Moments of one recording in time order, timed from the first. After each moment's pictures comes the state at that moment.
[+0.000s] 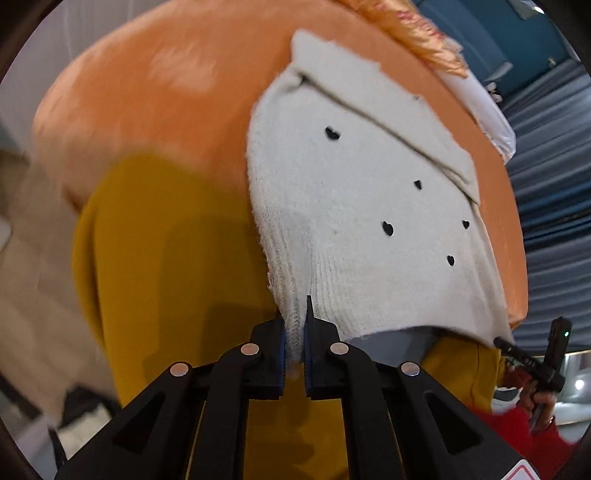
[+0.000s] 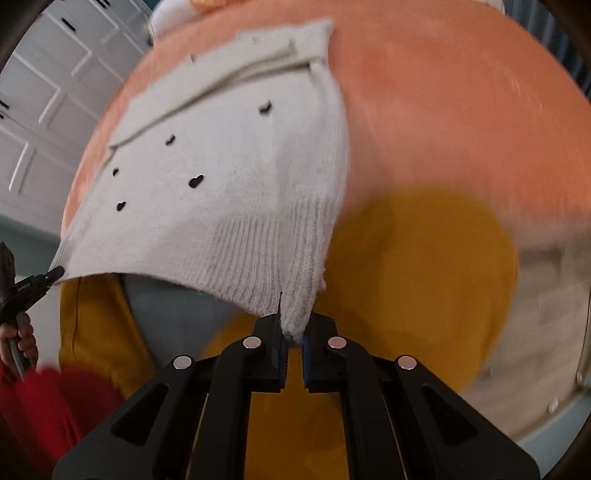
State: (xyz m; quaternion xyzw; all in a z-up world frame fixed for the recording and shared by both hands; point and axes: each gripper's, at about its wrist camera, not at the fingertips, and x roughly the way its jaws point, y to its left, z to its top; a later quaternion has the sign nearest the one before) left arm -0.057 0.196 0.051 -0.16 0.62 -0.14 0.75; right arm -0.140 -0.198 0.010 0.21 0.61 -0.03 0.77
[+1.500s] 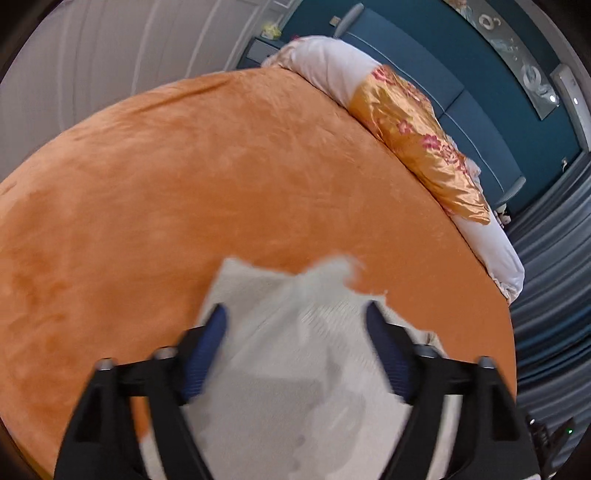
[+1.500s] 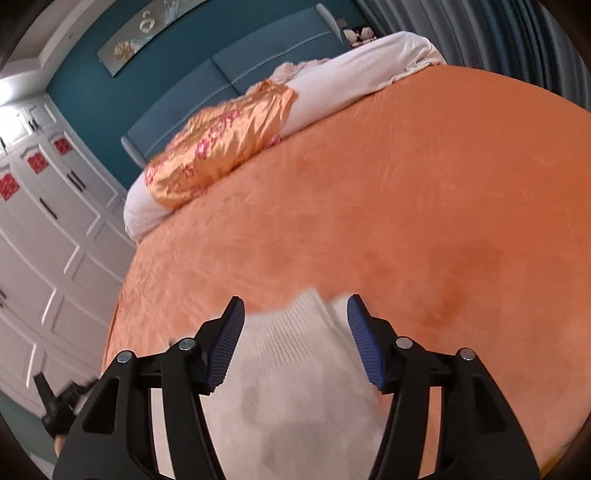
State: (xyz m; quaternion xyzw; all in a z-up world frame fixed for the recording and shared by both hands) left arm 0.239 0.147 0.056 -0.25 0.45 -0.06 0.86; right arm 0.094 -0.312 0.046 0.32 0.31 -0.14 0.88
